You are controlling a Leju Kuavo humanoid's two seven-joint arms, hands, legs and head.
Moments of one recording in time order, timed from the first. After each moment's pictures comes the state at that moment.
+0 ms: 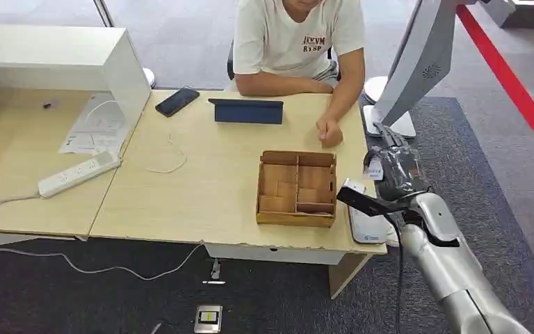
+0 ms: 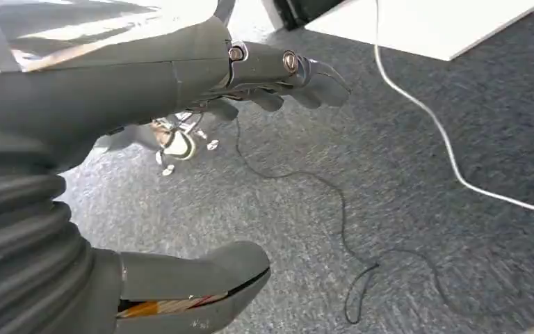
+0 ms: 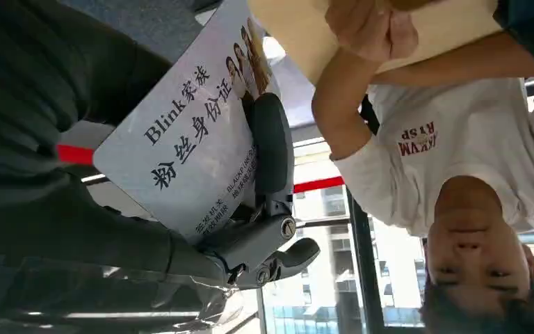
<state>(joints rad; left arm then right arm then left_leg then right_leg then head) -0.13 -0.09 0.72 -0.19 -1.30 0.70 -0.19 -0.64 -0.25 0.45 -0.81 0.98 -0.32 -0.26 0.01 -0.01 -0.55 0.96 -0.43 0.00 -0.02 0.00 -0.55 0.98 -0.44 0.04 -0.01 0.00</state>
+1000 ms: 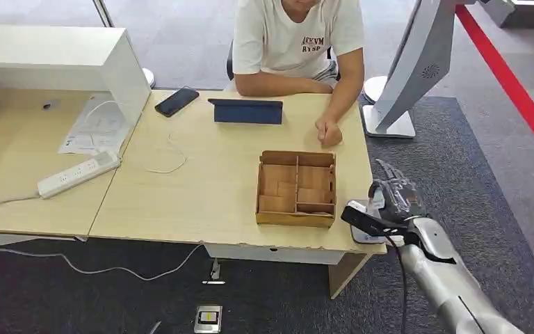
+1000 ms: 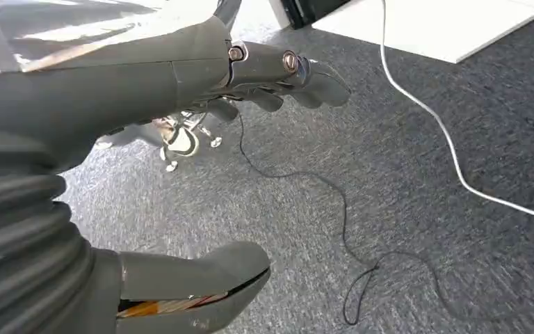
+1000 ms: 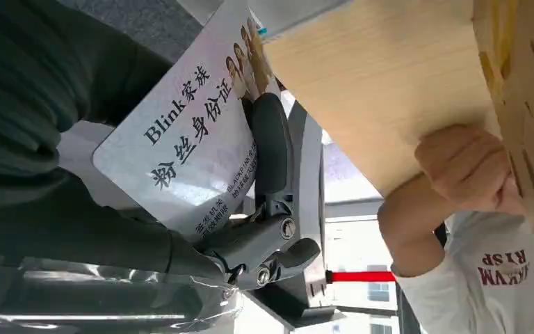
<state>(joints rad) -0.13 -0.11 0.72 -0.21 -1.28 0.70 -0.18 -0.65 -0.25 0.51 -0.52 0.92 -0.34 -0.24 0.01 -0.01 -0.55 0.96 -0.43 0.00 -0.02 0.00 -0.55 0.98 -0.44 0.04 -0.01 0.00</state>
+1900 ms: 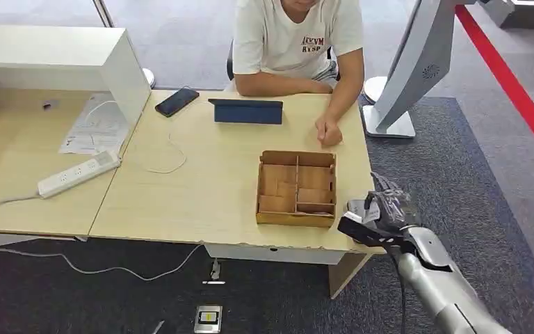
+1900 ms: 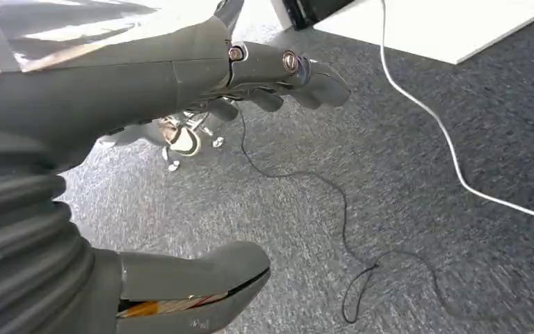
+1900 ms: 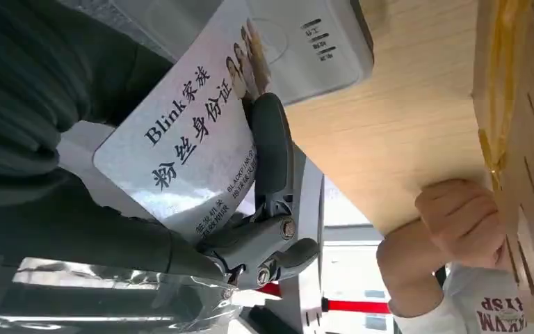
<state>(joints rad) -0.13 -0.14 0.72 -0.24 -1.30 0.70 -0.15 -0.62 -0.24 0.53 -0.50 0.92 -0.31 -0.23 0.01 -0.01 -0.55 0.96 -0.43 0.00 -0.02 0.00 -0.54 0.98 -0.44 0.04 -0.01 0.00</state>
